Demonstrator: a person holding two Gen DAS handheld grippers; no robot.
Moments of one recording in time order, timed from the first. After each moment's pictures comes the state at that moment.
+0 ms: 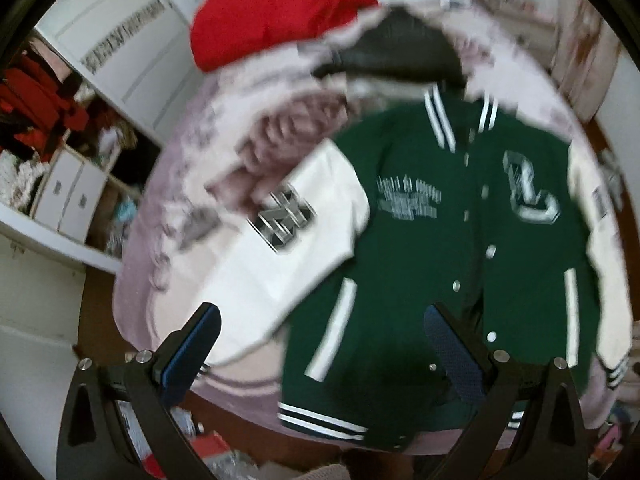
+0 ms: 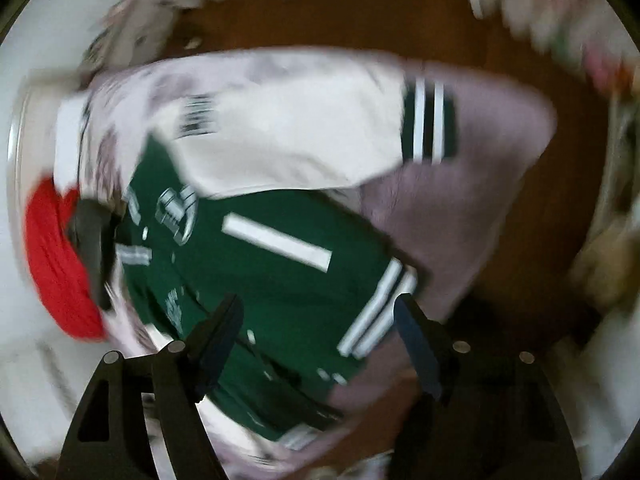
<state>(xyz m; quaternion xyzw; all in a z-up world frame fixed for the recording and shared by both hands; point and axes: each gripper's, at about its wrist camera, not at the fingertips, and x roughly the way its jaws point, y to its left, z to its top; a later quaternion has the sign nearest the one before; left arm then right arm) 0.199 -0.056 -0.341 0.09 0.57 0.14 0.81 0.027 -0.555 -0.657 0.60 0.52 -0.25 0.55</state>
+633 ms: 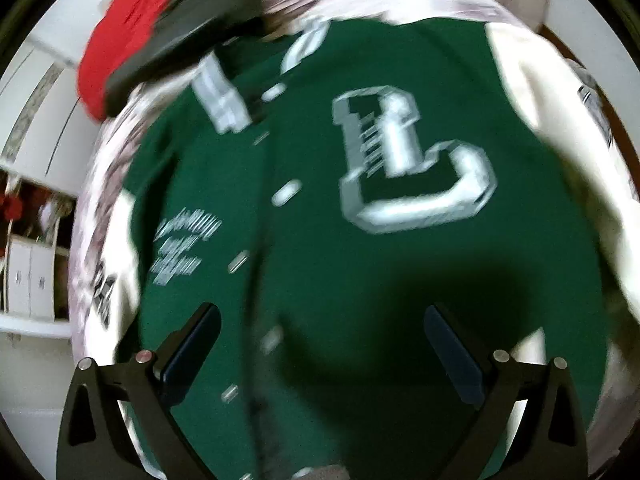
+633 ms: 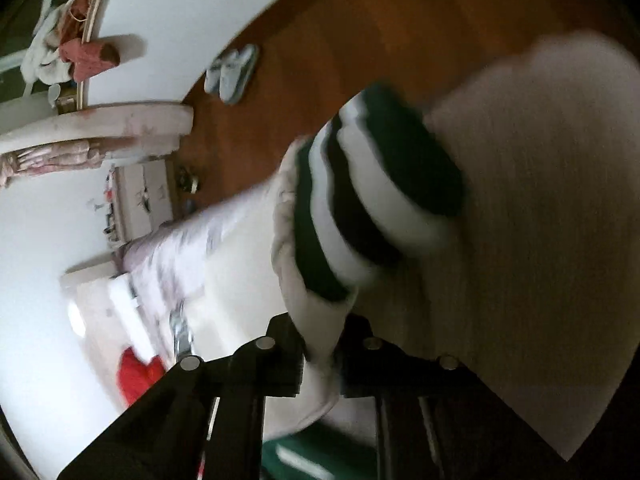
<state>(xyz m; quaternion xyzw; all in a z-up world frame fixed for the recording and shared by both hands) 0.316 -0.301 -0.497 0.19 0.59 0.03 0.78 0.055 -0.676 -0.781 0.71 0.28 -0.34 0.55</state>
